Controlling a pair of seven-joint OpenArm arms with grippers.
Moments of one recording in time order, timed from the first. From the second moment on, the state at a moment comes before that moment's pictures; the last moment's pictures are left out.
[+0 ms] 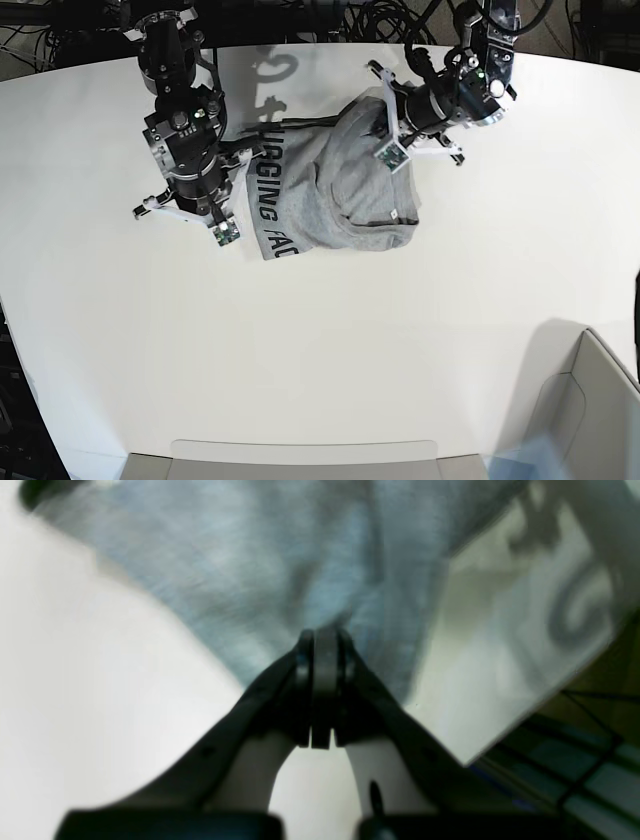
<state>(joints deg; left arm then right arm) 18.0 -9.4 7.5 116.6 -15.3 -35.2 66.1 -4.6 8.0 -13.4 115.3 -12.5 13.4 -69.0</state>
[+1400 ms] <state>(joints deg) -22.4 -8.5 6.4 75.2 -16.6 -32.3 57.7 -18.1 7.7 6.5 117.6 -12.7 30.1 -68.4</state>
